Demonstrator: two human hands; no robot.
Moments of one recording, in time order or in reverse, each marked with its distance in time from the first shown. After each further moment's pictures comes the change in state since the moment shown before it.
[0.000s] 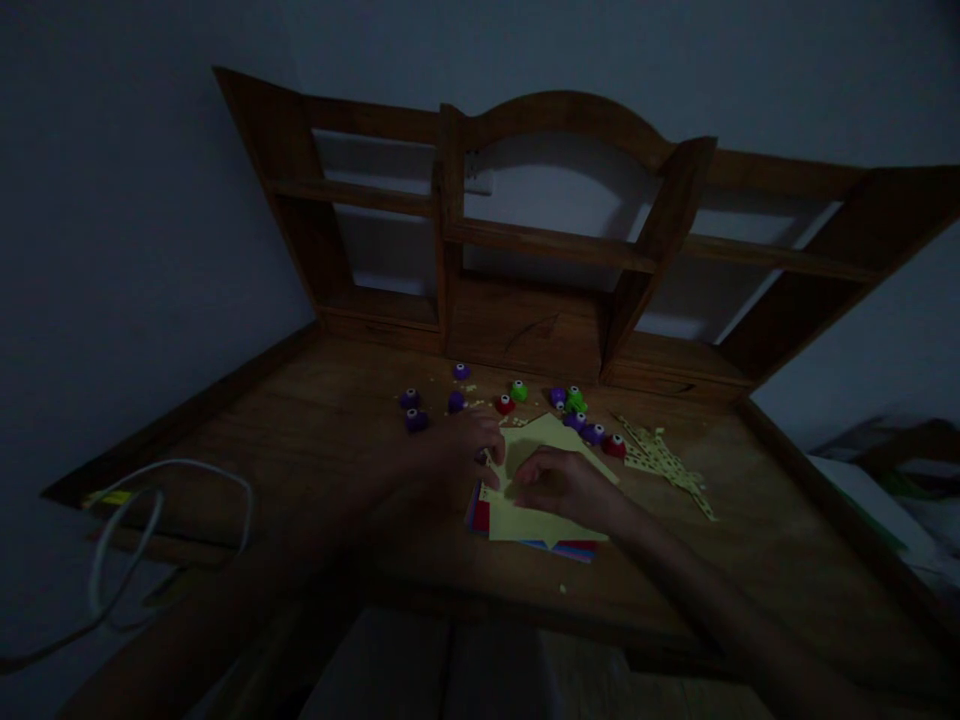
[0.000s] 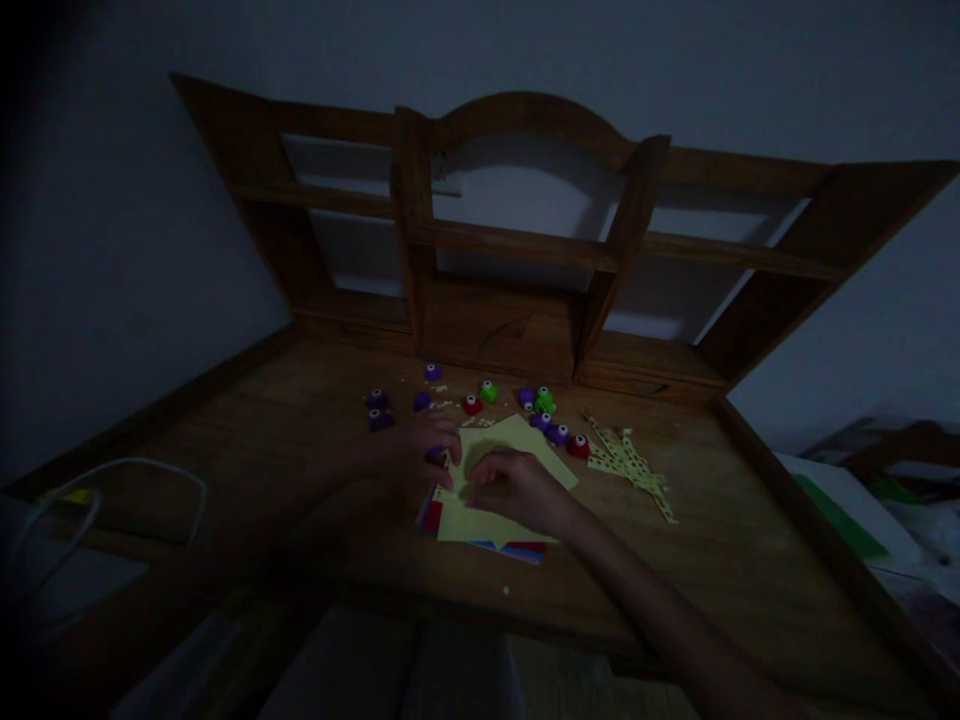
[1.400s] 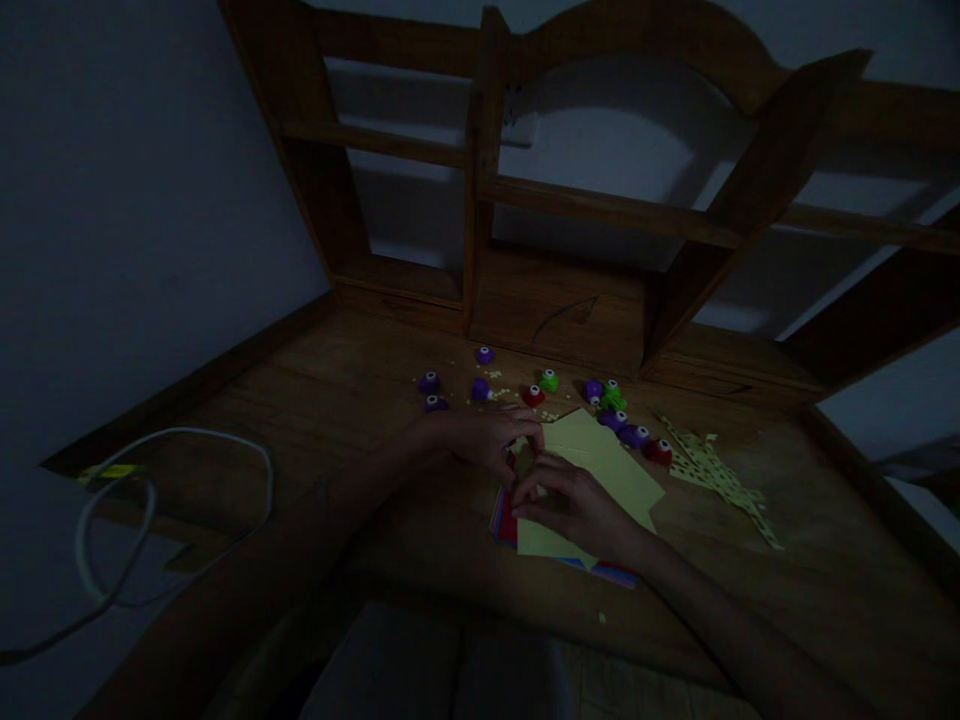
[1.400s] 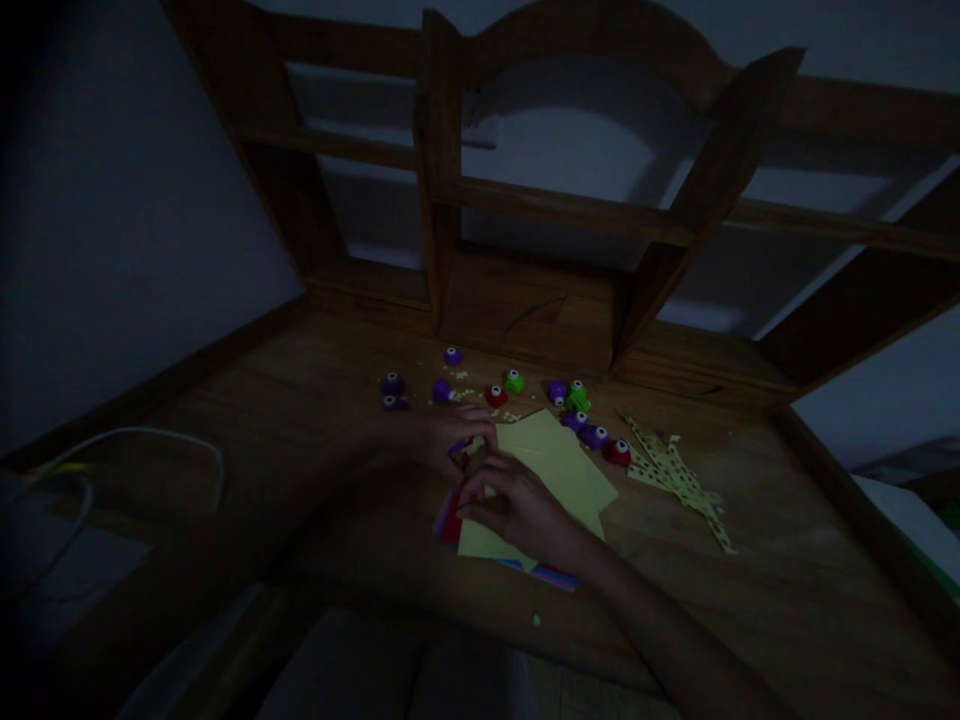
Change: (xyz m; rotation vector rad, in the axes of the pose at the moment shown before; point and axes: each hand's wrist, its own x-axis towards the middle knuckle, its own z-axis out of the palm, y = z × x) left_hand 0.008 -0.027 0.001 -0.173 -0.144 0.101; right_hand 0.019 -0.012 0.033 0.070 -0.050 -0.112
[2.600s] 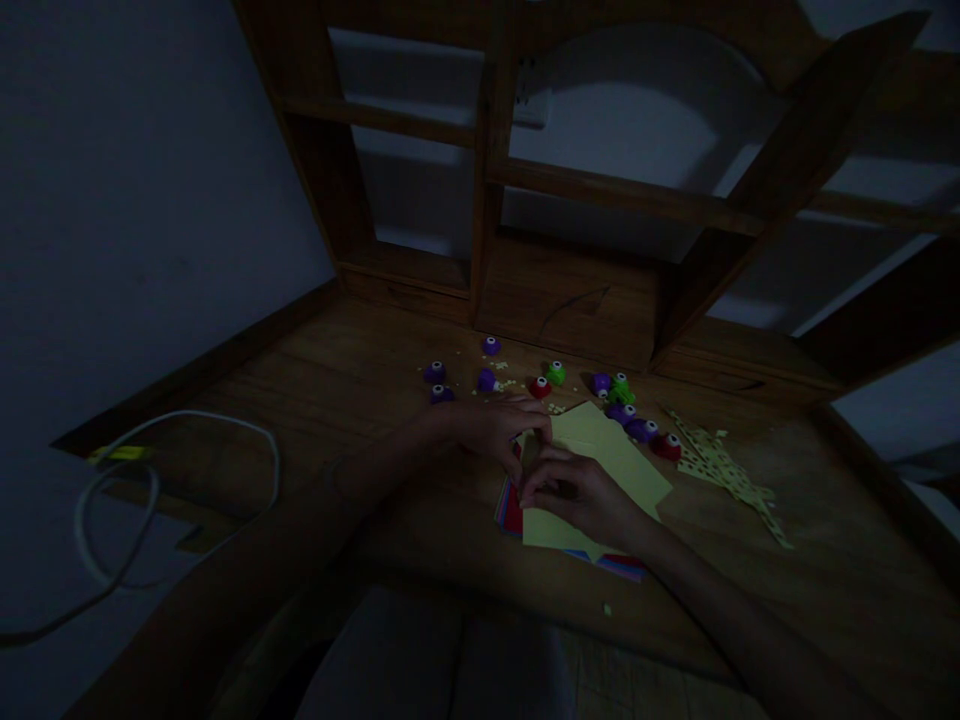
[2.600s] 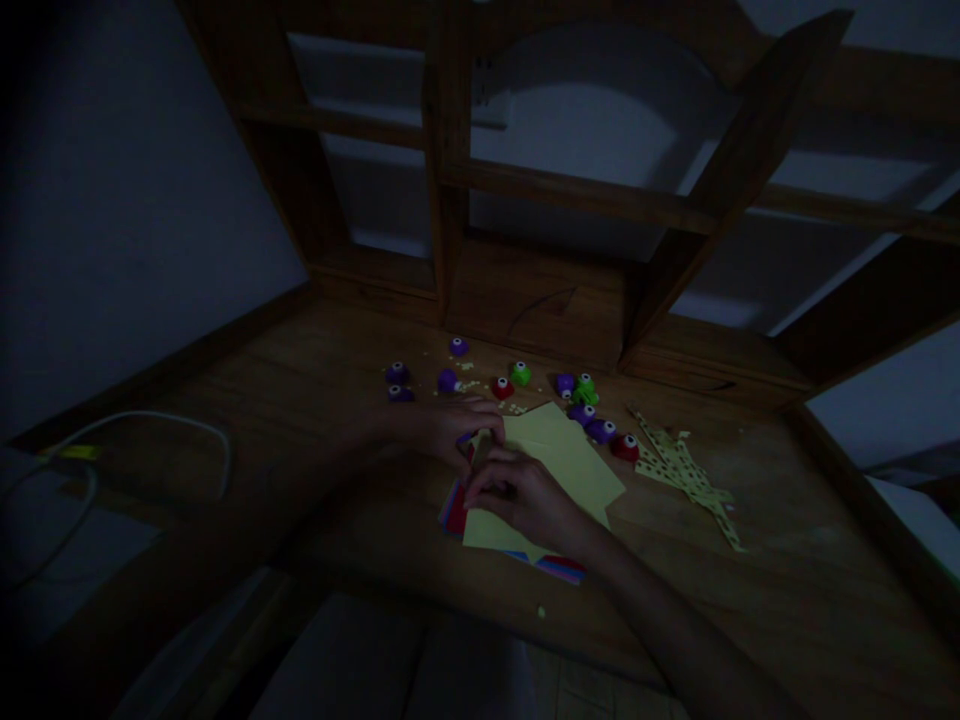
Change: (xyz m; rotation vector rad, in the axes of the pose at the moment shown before) left_hand 0.002 0.002 0.000 0.019 -0.006 -0.002; right_hand 0.001 0.002 -0.001 0.064 -0.053 0.040
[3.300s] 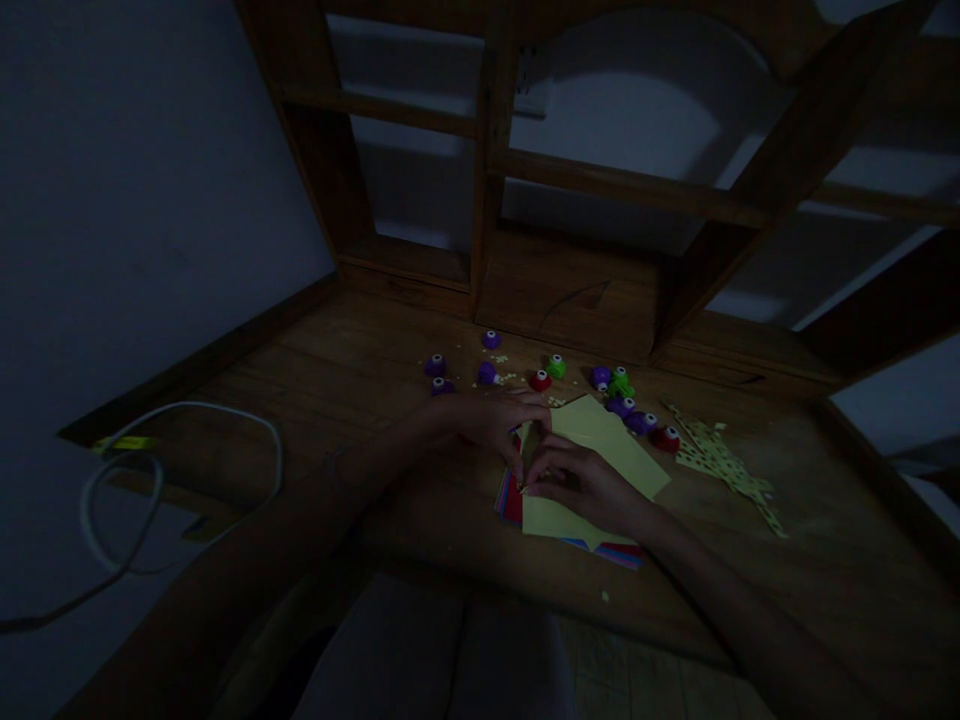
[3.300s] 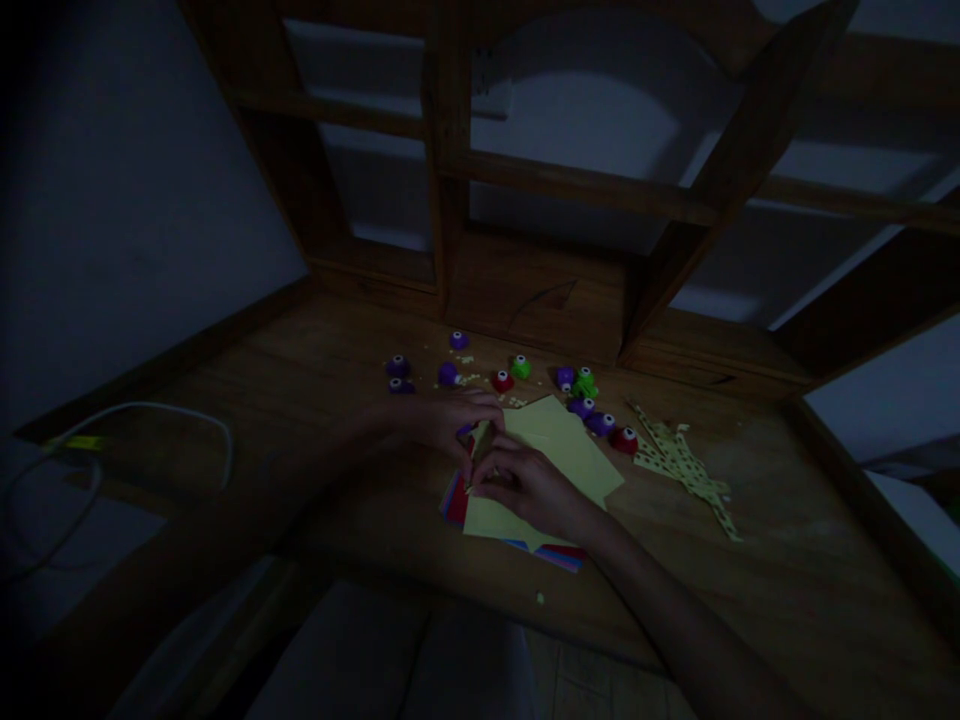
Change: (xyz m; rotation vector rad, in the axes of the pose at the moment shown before) left_hand 0.002 0.002 -0.003 -0.006 -0.012 -0.012; right_hand -0.001 -0.001 -0.007 -0.019 -0.029 -0.032
